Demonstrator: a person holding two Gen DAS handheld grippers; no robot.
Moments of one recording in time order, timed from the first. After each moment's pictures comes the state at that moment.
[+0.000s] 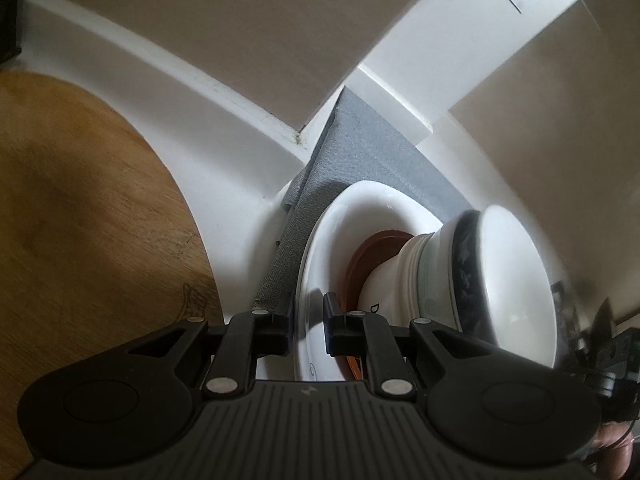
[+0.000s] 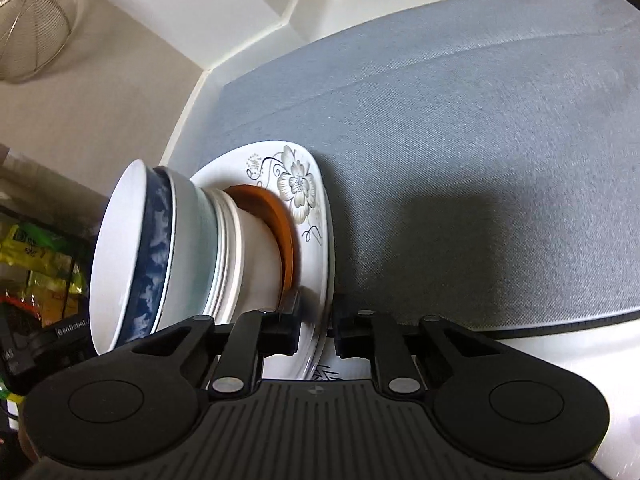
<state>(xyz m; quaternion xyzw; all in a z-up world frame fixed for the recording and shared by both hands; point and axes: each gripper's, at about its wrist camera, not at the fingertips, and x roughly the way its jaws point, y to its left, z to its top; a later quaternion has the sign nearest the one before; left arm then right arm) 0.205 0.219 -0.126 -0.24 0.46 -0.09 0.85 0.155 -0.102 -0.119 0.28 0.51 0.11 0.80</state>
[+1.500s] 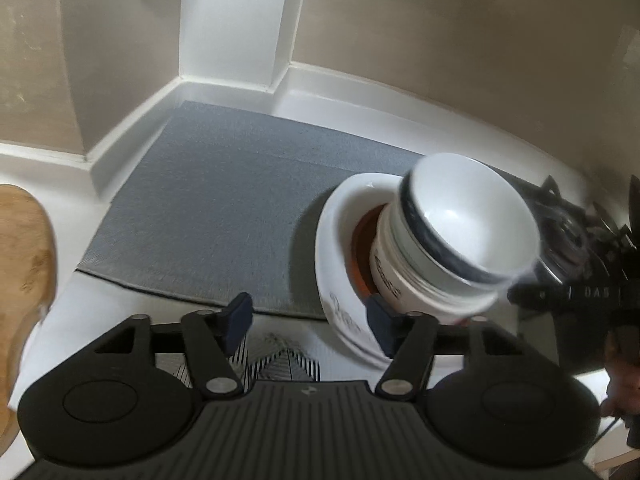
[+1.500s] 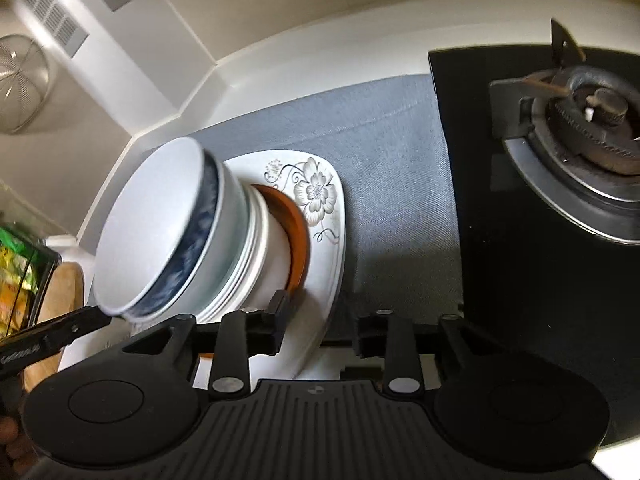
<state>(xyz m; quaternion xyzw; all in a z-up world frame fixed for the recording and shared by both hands) 0.162 -0.018 -0.088 -0.05 0.42 -0.07 0.90 0.082 -0.269 -0.077 0.20 0.46 0.05 0.86</state>
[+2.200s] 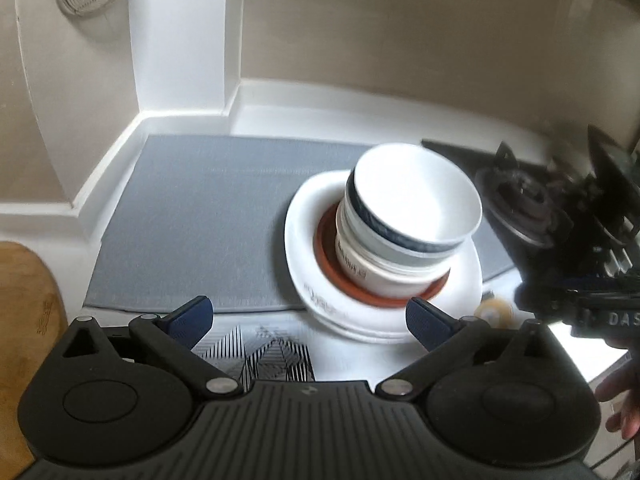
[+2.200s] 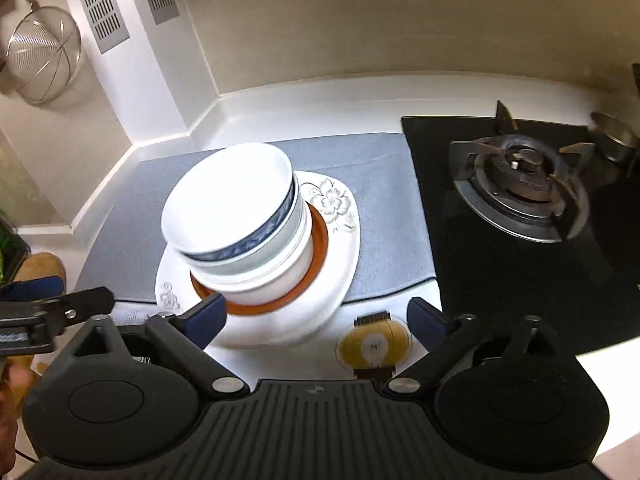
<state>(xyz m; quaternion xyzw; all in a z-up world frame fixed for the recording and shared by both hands) 0.128 -0.022 -0.054 0.02 0.41 -0.14 0.90 0.000 -0.197 -0.021 0.11 0.41 -0.06 0.90</state>
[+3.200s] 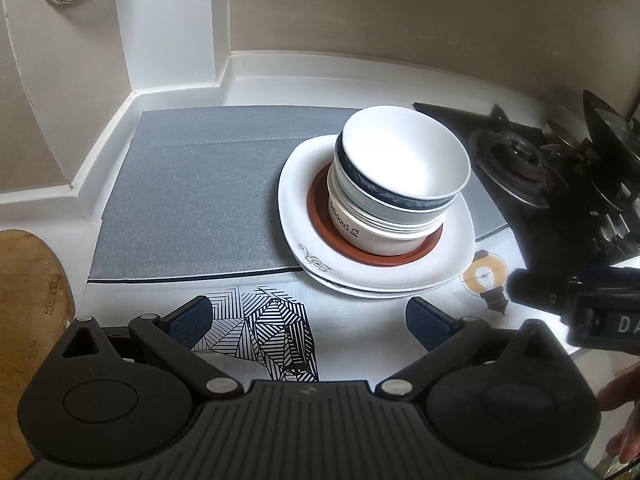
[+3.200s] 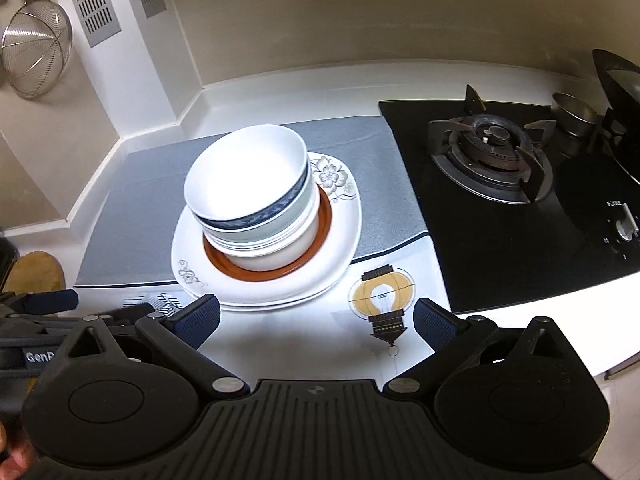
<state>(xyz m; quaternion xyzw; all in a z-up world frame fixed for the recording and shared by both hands) 0.113 -0.023 -0.050 0.04 0.45 -0.15 0.88 -0.018 -0.155 -0.001 0.12 0.43 -0.10 0.89</state>
